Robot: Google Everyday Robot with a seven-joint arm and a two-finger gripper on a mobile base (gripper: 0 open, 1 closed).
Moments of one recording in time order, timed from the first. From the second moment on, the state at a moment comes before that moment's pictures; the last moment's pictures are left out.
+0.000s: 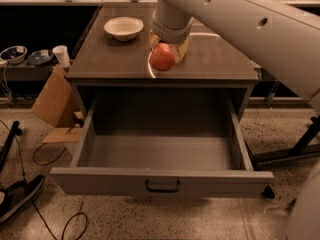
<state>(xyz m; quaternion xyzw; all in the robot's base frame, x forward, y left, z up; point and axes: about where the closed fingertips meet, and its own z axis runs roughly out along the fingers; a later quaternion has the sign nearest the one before) 0.693 -0.029 0.902 -0.92 0.28 -0.24 0.12</state>
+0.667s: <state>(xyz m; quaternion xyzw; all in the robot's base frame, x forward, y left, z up) 0.727 -0.021 0.891 -0.91 0.29 -0.26 0.13</state>
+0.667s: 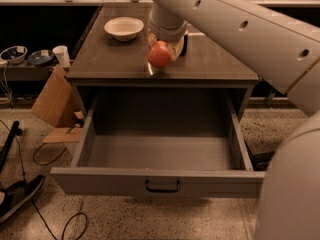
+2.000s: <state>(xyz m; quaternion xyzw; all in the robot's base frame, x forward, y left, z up) 0.741 -0.022 0.877 -0.92 0.29 -0.25 0.12</state>
